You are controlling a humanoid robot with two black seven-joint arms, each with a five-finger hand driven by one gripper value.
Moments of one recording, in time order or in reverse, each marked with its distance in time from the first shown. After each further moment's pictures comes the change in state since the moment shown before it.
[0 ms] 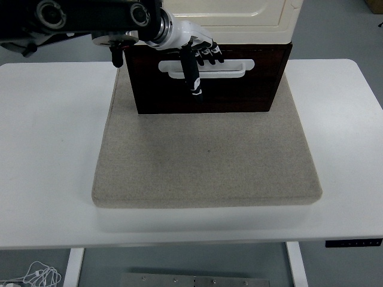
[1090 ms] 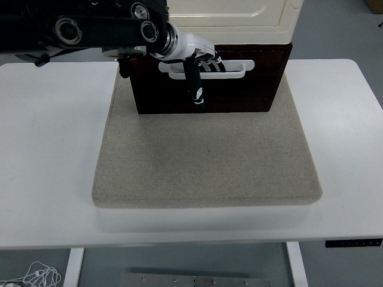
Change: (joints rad) left arm 0.033 -0.032 0.000 0.014 0.009 0.000 -0.002; right arm 0.000 0.000 0.000 0.000 0.000 0.000 0.000
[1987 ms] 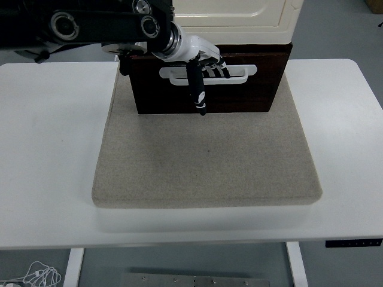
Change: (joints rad) left arm -0.020 0.003 -0.015 -0.013 -0.001 -0.063 0.005; right arm 0.000 0.000 0.000 0.000 0.000 0.000 0.000
